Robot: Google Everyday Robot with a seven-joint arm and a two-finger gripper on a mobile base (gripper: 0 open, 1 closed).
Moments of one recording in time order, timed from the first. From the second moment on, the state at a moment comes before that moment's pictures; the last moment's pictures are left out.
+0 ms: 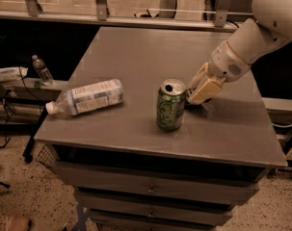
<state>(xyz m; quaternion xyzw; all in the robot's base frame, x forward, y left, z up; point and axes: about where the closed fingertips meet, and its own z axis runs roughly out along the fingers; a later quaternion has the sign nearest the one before) 0.566 -0.144 0.844 -0.63 0.73 0.19 0.20</state>
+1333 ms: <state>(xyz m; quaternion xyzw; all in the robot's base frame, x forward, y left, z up) 0.568 -0.139 0.841 -0.63 0.72 0.19 0.20</state>
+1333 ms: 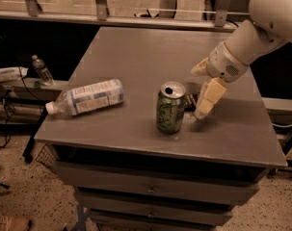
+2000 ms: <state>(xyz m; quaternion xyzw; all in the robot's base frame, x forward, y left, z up) 0.562 -0.179 0.869 -0.61 0.75 0.12 0.21</state>
